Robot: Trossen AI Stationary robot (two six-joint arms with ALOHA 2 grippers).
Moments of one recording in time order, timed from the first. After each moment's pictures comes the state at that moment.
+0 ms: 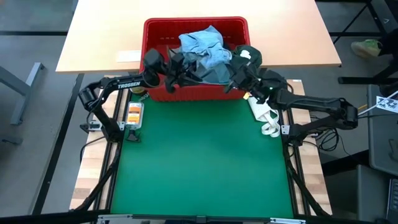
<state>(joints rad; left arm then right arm) 0.66 1.66 1.15 0.96 1.13 -0.70 -0.27 1.26 1.01 0.52 0.40 -0.82</state>
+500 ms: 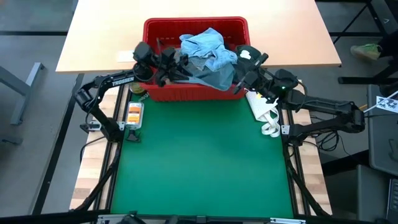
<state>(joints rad) 0.79 1.60 1.15 0.97 1.27 -0.70 -0.27 1.14 1.01 0.42 0.32 -0.79</state>
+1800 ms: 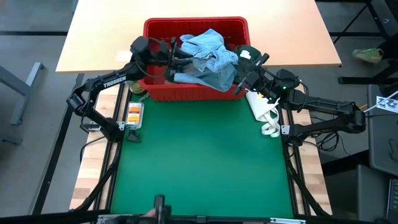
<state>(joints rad) 0.83 1.51 1.15 0.54 0.80 -0.01 -0.27 1.13 1.02 0.39 0.32 -0.79</state>
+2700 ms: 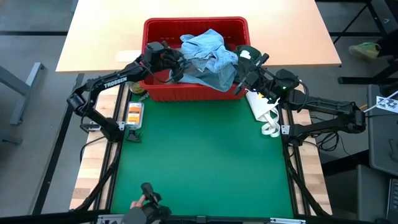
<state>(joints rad) 0.79 1.52 1.15 -0.01 0.04 0.46 -0.27 1.13 1.02 0.39 0.32 -0.79</state>
